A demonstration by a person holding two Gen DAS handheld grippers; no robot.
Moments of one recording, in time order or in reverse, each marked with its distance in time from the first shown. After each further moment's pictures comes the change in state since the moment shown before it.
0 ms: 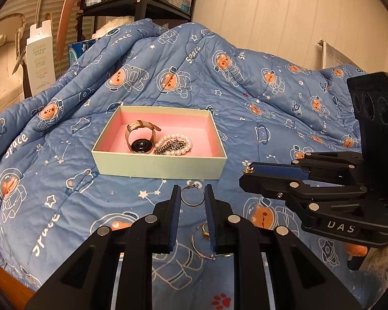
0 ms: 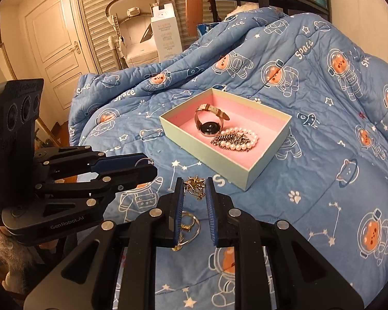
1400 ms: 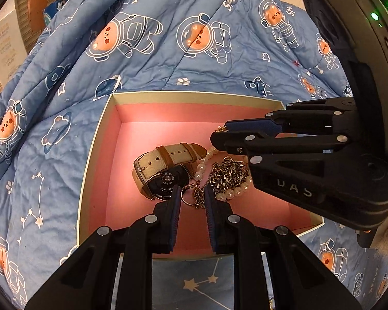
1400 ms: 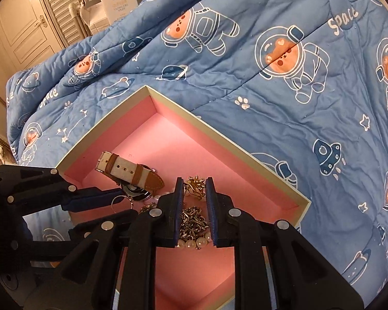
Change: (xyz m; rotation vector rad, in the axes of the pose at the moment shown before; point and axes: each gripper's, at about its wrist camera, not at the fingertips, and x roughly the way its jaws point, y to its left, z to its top) left arm 0.149 0.062 0.075 0.017 0.325 0.055; right arm 0.180 -0.084 0.109 0.035 0.303 -0.085
